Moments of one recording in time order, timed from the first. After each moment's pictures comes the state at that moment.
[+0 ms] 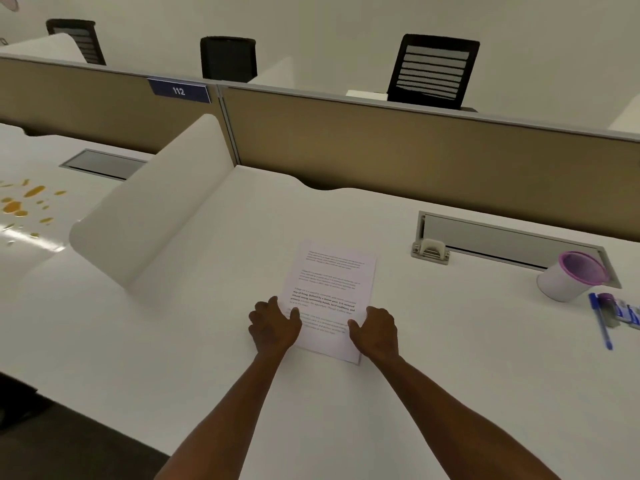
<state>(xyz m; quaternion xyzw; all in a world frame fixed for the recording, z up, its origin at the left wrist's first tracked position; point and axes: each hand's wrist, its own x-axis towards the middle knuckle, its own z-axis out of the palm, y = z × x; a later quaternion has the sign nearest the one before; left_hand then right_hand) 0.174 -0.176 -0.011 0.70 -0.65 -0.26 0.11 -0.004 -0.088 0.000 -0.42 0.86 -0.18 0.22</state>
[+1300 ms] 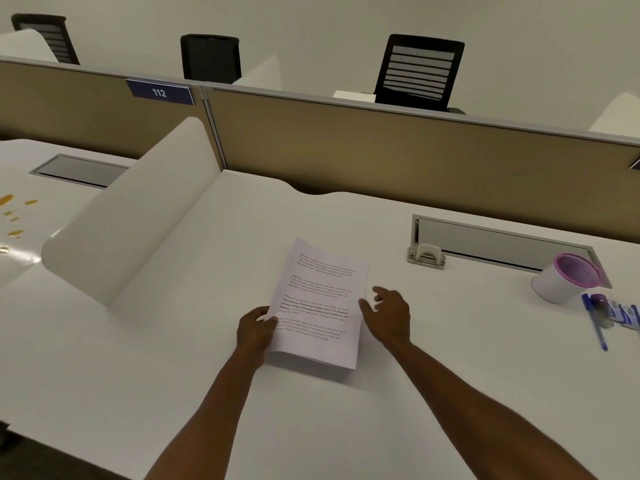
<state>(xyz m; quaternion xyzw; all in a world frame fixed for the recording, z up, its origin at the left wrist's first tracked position) 0.199 -0.219 -0.023 0.66 -0.46 -0.54 0.26 -0.041 -0.119 0.006 -0.37 0.84 -0.35 0.17</state>
